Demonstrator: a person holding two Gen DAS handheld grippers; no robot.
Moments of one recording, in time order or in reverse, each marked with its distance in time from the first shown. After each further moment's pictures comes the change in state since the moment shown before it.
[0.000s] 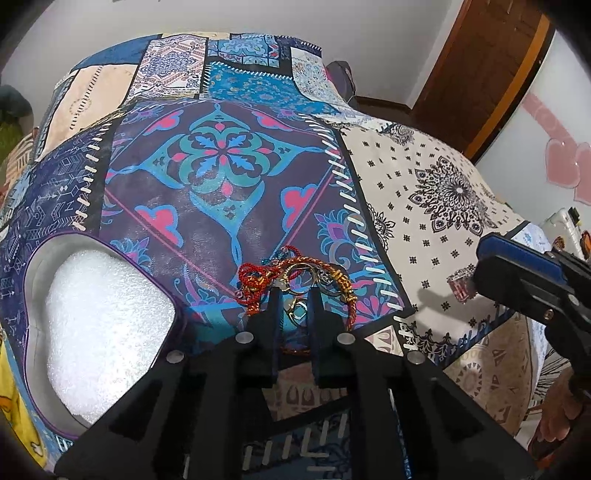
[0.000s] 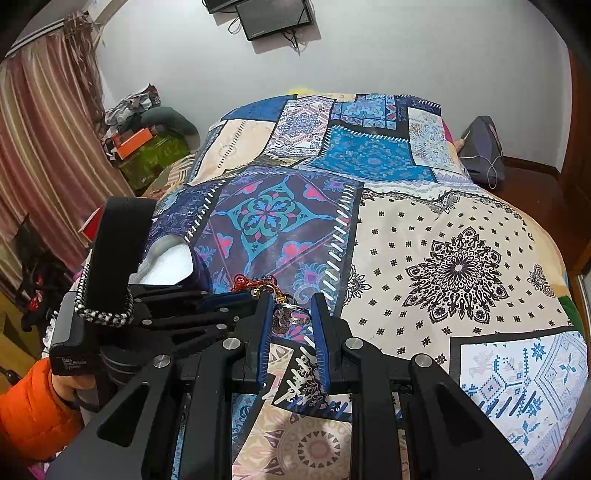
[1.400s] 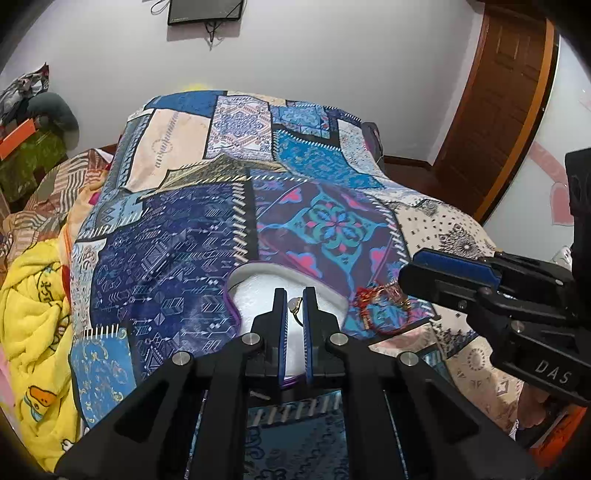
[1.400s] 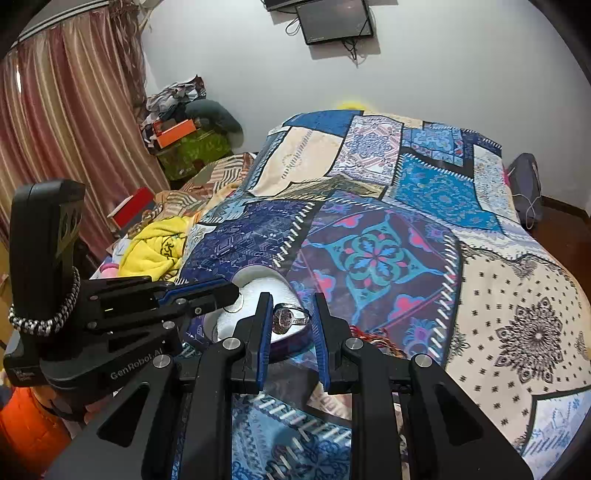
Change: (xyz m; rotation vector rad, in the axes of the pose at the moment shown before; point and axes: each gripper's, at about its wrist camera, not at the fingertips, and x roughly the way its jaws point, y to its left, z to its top) left arm -0.114 0.076 -0.022 -0.053 -0.223 0.086; right arm 0.030 0.098 0.032 -0.130 -0.024 0.092
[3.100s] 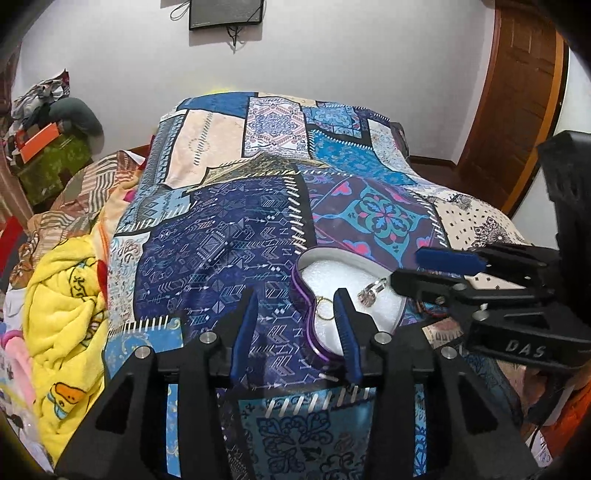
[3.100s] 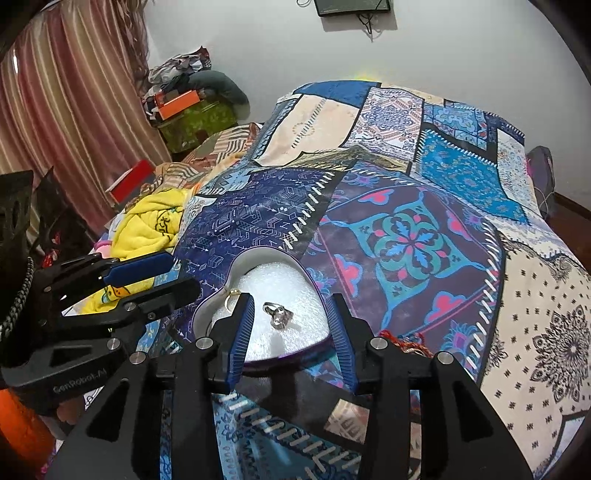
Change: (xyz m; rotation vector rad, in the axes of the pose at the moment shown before) left arm -0.011 0.032 -0.013 0.010 -0.012 0.112; right arm 0.043 0.006 -0.002 -0.030 0.095 0.016
